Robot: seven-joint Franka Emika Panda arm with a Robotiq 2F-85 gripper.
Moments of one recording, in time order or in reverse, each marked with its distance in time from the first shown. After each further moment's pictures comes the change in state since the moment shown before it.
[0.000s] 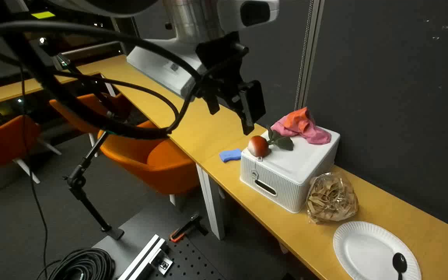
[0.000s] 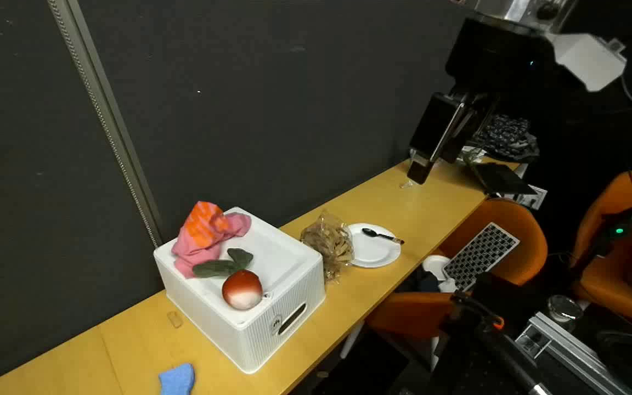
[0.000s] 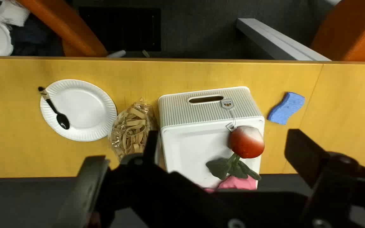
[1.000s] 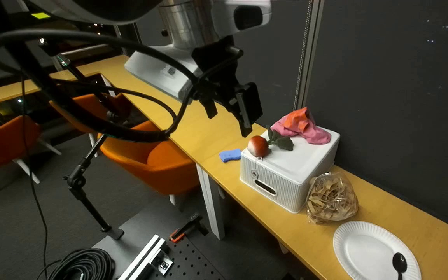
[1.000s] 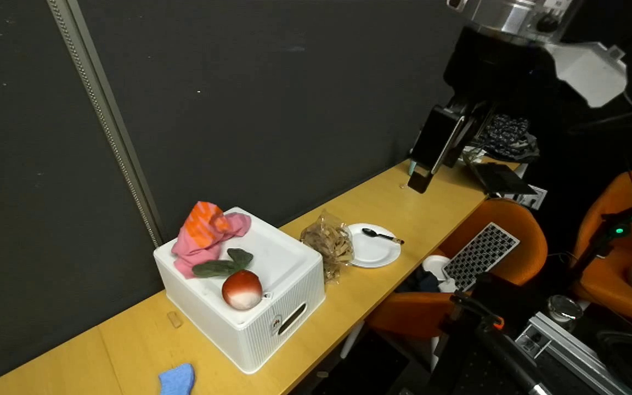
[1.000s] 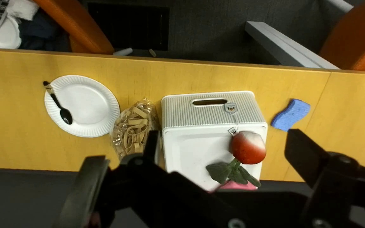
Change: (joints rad) arm 0.000 -0.005 0.028 -0.020 -0.033 0.015 0.001
